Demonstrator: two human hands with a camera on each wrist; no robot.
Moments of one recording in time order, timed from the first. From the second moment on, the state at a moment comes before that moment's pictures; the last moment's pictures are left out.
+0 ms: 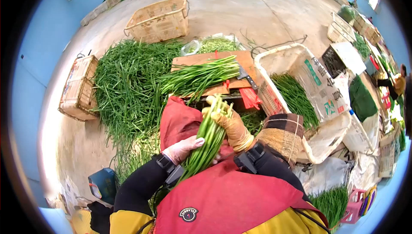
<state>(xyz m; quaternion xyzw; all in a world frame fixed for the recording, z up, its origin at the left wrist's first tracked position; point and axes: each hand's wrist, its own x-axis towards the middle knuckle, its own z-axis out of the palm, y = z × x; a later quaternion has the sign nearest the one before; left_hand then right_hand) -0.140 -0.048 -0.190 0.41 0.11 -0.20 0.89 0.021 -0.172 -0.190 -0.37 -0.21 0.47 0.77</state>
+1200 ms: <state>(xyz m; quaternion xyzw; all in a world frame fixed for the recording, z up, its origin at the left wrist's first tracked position) -0.146 -0.046 -0.177 0.36 0.12 -0.20 0.90 0.095 -0.164 -0.135 -0.41 -0.49 0.55 0.54</state>
